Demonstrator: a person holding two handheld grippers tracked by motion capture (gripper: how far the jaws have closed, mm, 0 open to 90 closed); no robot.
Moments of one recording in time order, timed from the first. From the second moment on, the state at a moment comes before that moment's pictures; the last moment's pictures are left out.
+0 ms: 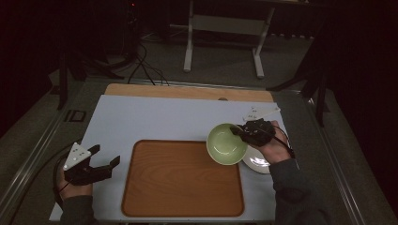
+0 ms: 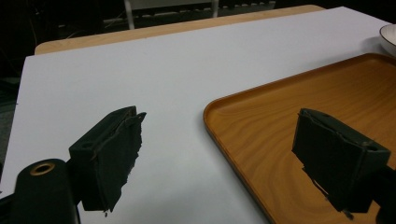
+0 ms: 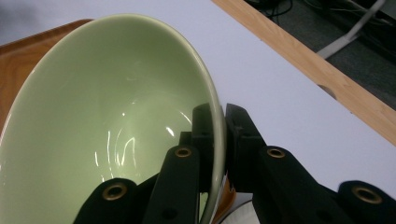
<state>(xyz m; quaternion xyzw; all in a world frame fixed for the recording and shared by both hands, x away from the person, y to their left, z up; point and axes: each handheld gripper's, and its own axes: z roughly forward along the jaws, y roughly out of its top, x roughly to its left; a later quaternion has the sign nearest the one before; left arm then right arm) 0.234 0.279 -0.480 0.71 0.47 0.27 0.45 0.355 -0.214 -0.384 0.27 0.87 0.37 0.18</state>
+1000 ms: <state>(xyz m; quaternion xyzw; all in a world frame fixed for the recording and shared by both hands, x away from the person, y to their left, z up) 0.234 0.279 -0.480 0.71 0.47 0.27 0.45 0.370 -0.187 -0.406 0.22 0.89 0.37 0.13</state>
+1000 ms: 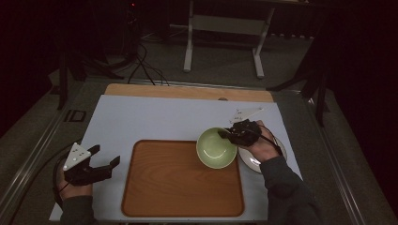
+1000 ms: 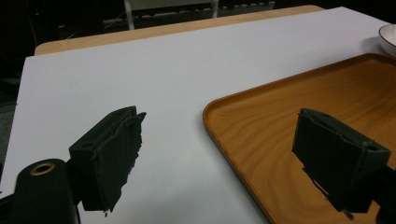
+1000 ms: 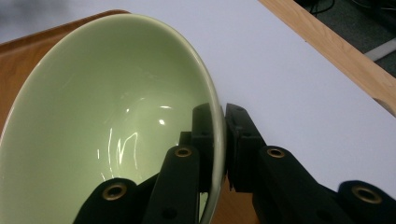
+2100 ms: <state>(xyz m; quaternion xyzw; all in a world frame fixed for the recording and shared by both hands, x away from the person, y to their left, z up) 0.234 0.279 -0.480 0.71 0.47 0.27 0.45 0.375 -0.153 -0.421 0.19 0.91 0.36 0.10</state>
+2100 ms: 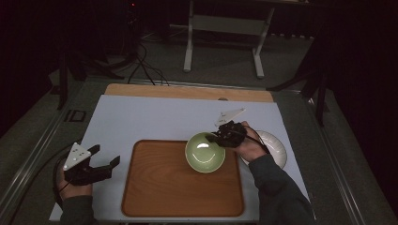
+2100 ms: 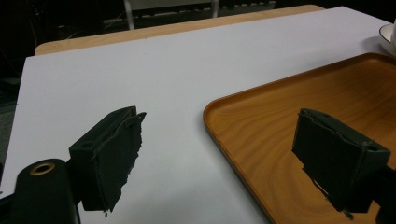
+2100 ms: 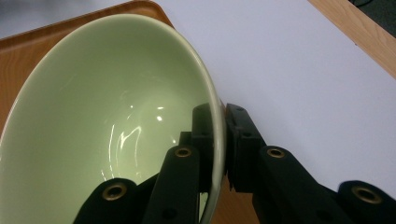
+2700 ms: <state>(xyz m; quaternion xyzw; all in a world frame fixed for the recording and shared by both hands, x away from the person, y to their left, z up) 0.234 0.279 -0.480 0.71 0.47 0.27 0.45 0.374 -0.133 -0.428 0.17 0.92 0.35 0.09</state>
